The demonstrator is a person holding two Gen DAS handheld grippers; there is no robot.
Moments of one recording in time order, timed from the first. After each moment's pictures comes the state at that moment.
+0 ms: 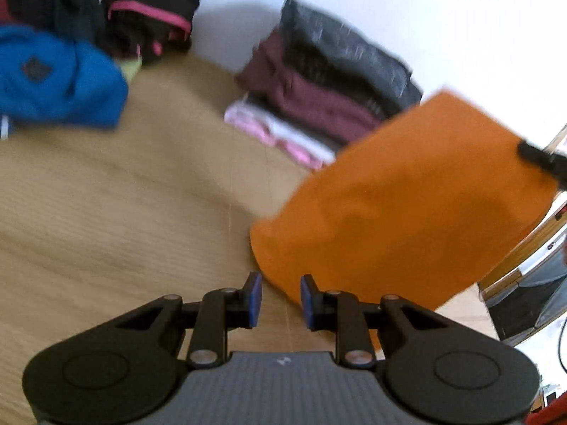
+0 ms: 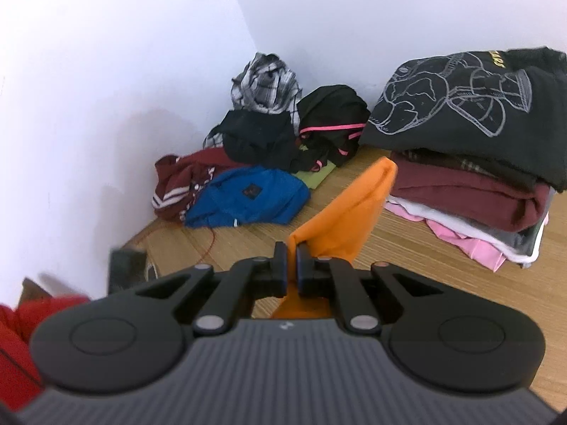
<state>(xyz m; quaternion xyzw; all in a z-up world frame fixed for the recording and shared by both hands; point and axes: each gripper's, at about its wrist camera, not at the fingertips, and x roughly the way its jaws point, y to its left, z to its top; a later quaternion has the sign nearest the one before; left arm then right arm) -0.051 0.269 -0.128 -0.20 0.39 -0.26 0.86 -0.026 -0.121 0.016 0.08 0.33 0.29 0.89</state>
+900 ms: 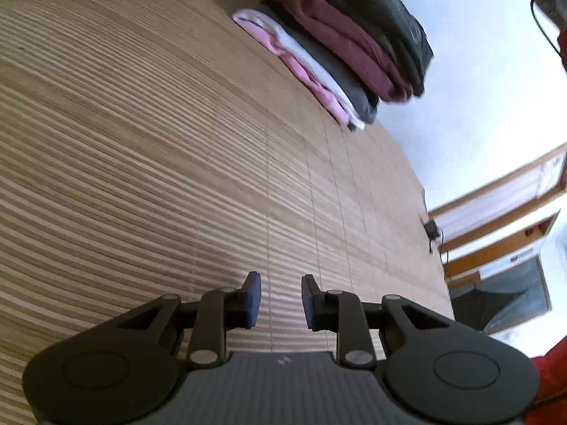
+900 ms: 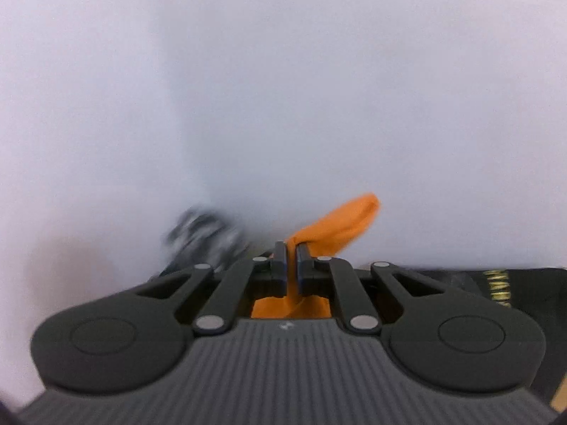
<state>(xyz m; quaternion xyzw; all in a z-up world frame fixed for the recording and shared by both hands) -0.085 0.249 -0.212 -0.29 0.48 -0.29 0.78 0.226 -0.106 0.188 0.10 0.20 0.18 0.96</state>
